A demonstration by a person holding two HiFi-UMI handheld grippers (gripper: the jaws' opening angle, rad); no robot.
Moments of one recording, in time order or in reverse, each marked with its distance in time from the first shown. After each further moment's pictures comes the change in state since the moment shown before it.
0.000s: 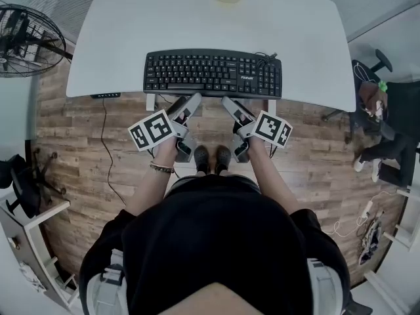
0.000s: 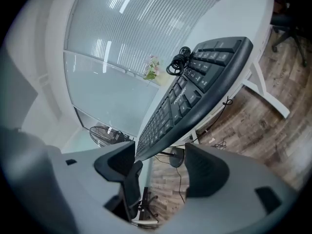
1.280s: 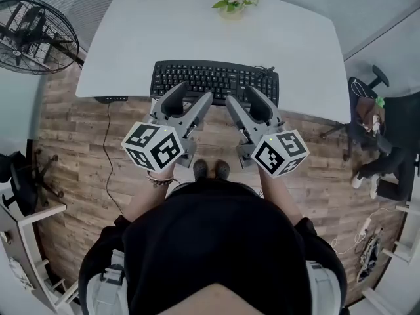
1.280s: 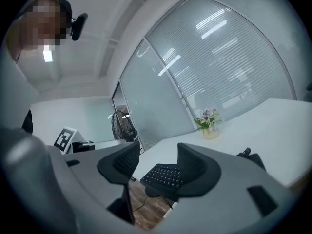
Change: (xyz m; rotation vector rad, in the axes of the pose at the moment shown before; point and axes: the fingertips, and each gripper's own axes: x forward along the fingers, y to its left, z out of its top) left arm -0.048 -0.152 0.055 0.599 -0.218 -0.126; right arm -0.065 0.167 0.063 -0.762 -0.276 0.134
